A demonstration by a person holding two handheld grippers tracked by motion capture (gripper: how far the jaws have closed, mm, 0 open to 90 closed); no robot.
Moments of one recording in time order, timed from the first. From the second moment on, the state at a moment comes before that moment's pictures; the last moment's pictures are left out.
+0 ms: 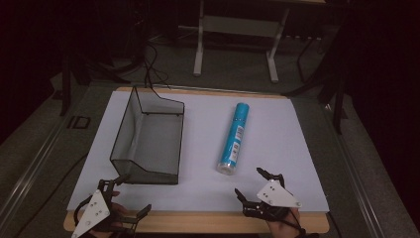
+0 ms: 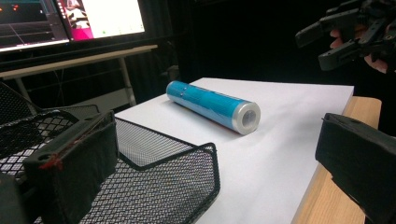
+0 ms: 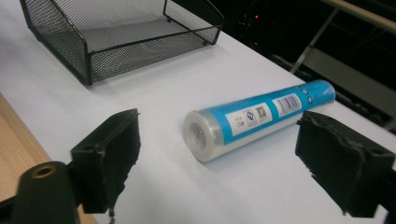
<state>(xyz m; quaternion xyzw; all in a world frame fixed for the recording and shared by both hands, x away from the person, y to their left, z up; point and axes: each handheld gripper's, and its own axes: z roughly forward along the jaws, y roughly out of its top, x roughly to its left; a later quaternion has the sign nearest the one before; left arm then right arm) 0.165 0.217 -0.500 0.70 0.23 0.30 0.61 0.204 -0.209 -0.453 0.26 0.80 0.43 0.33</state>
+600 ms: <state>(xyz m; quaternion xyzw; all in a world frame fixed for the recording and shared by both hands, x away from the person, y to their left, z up) 0.164 0.217 -0.500 0.70 0.22 0.30 0.61 0.214 -0.200 -0.405 0.24 0.79 0.45 0.34</state>
